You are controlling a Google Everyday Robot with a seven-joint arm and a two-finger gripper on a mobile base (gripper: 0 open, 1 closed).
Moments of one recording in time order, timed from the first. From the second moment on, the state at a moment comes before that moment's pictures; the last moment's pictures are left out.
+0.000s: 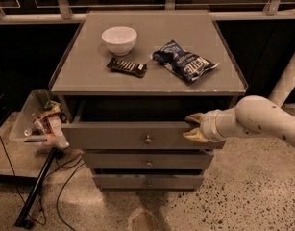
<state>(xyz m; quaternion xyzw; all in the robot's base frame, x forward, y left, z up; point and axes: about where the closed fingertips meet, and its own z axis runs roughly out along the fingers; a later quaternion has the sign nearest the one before) 0.580 -0.173 0.648 -0.59 0.72 0.06 0.35</state>
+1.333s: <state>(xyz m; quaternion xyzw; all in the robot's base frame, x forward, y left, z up) 0.556 -0.186 0.645 -0.59 0.73 0.07 0.34</state>
